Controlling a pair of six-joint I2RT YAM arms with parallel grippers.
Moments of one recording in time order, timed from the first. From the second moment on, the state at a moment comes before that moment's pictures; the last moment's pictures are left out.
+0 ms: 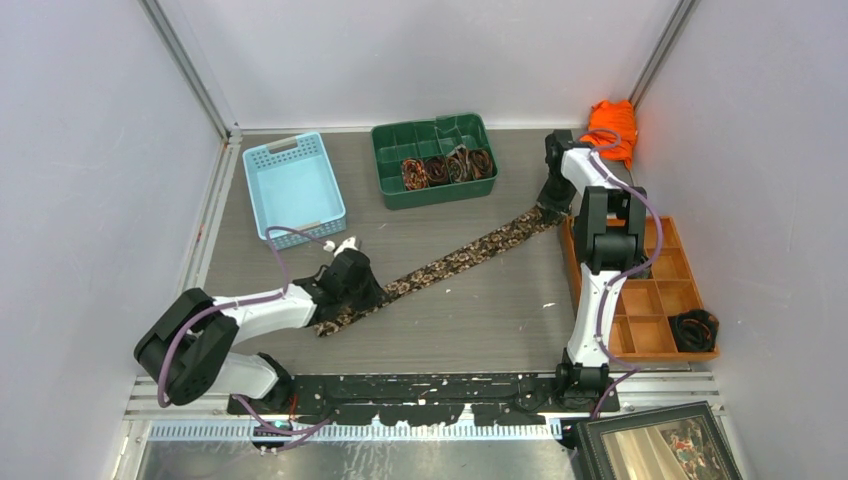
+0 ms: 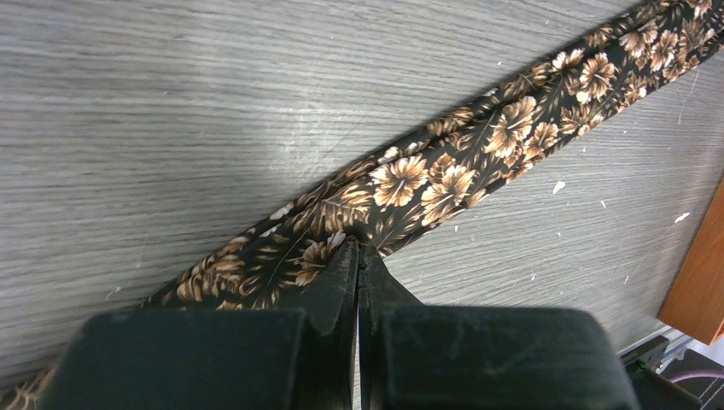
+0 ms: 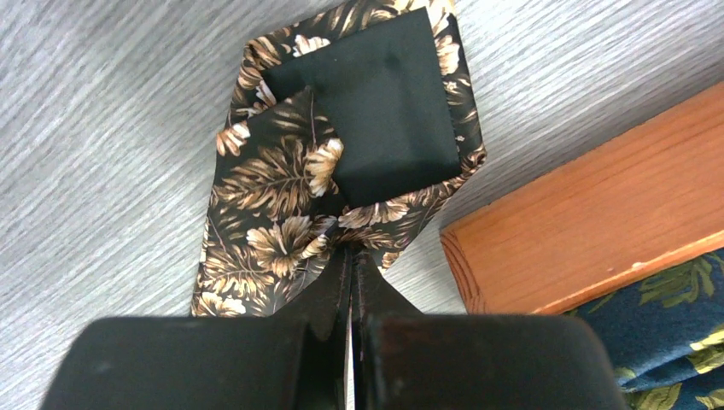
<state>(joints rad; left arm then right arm) -0.70 1.36 0.50 0.03 -0.05 -0.97 -0.02 2.19 1.74 -0.93 0.21 0.53</state>
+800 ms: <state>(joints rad) -0.70 1.27 0.56 -0.24 -0.11 -0.92 0.17 1.87 1.54 -0.76 0.20 0.53</state>
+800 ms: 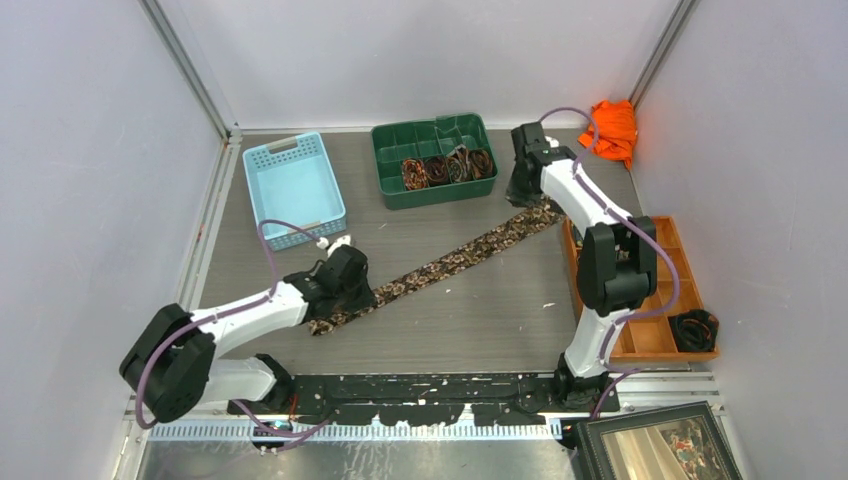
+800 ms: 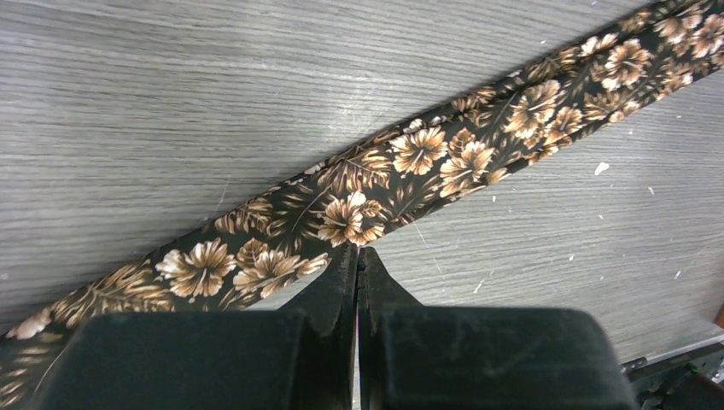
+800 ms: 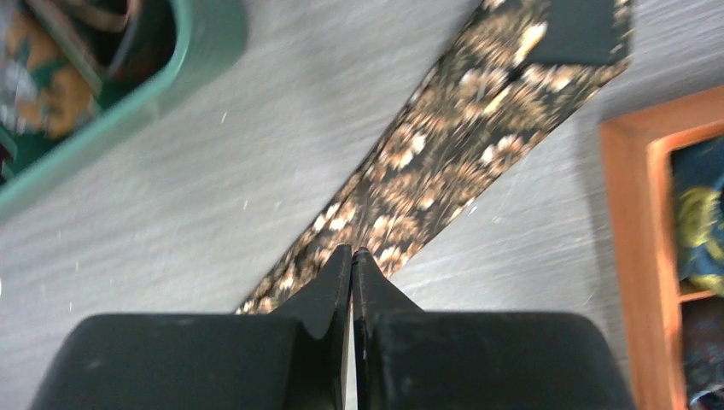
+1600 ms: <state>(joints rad) -0.70 0.78 0.58 -0.59 -0.24 -0.92 0.15 2.12 1.61 -0.84 0.19 0.53</state>
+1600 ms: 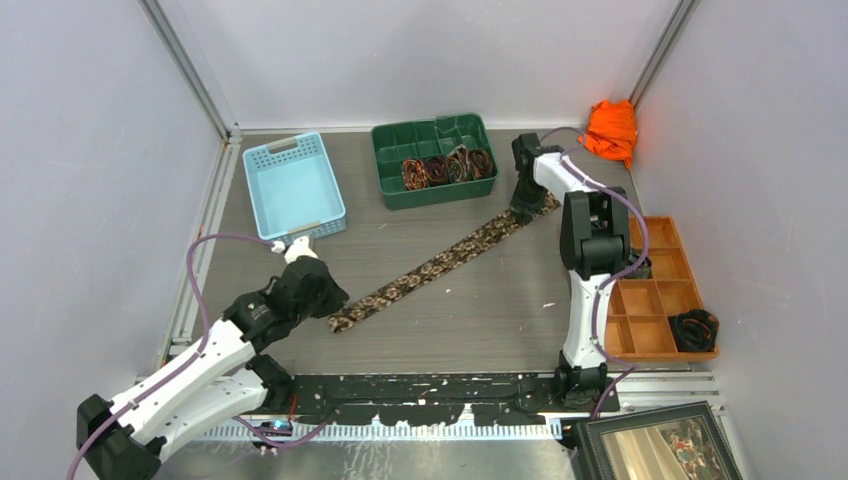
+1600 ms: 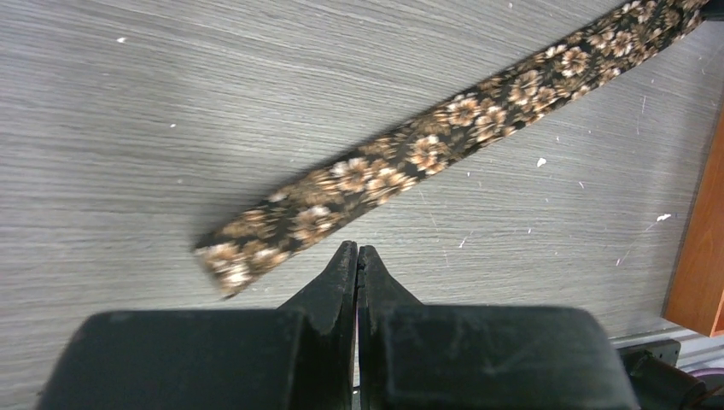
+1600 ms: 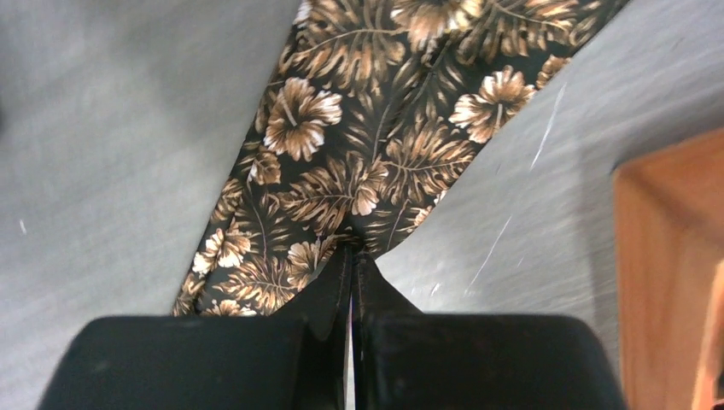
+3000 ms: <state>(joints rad) -0.70 0.43 1.16 -1.32 -0.73 -0.98 1.16 1.72 1.43 -0.66 0.23 0.39</state>
